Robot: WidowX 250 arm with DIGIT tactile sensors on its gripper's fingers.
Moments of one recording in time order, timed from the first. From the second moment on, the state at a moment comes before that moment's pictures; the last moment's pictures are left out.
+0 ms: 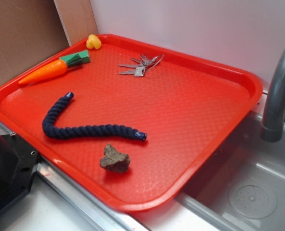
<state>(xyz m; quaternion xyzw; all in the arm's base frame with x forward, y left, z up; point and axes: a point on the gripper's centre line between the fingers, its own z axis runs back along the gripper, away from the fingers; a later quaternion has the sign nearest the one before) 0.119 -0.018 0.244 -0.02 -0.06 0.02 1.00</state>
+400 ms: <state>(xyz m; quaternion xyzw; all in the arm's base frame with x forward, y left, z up) 0.117 -0.018 0.239 -0.02 -0.05 0.02 1.00</state>
